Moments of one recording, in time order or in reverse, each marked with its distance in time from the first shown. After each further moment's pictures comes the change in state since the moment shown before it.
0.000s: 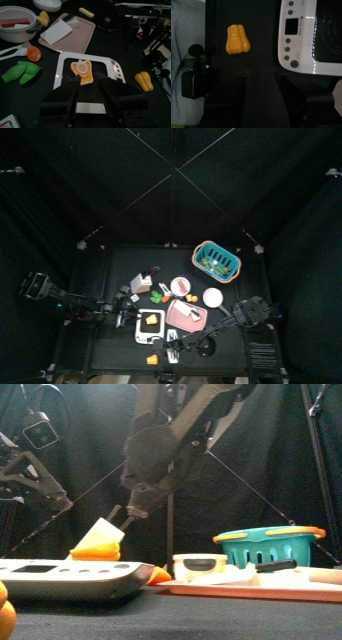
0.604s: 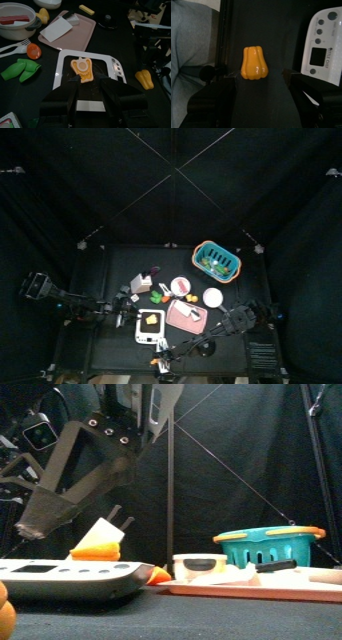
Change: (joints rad) left arm 0.000 0.000 0.000 0.000 0.015 0.000; right arm 0.063 0.206 -0.285 -0.054 0.106 -0.014
